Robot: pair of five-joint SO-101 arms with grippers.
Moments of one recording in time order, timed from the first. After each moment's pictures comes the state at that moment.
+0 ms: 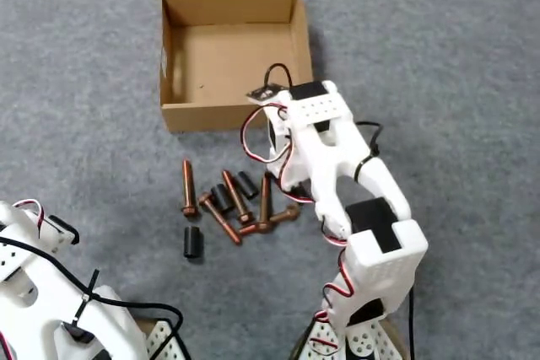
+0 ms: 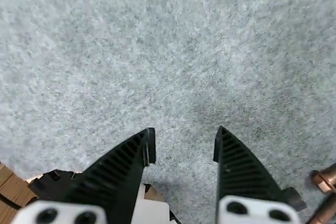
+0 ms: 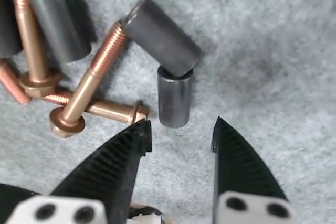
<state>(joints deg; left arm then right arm) -50.5 -47.3 52.0 84.9 1.5 -19.3 16.0 10.8 85.6 8.3</state>
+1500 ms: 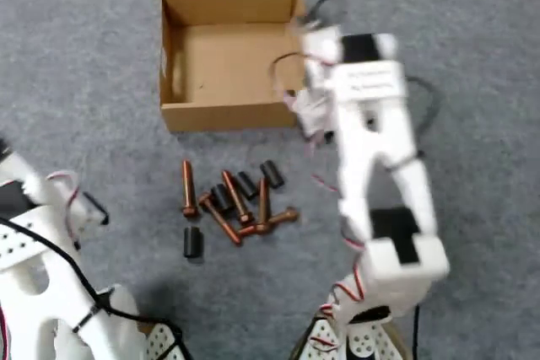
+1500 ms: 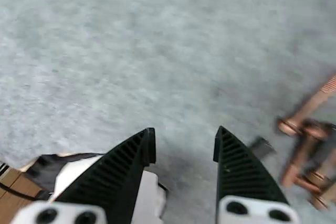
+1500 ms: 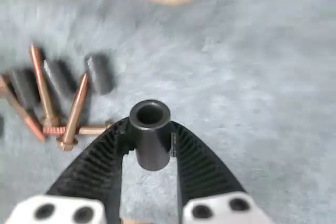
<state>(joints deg) -25.1 -46.8 38.2 97.0 14.0 -8.0 5.8 -16.4 99.5 2.3</state>
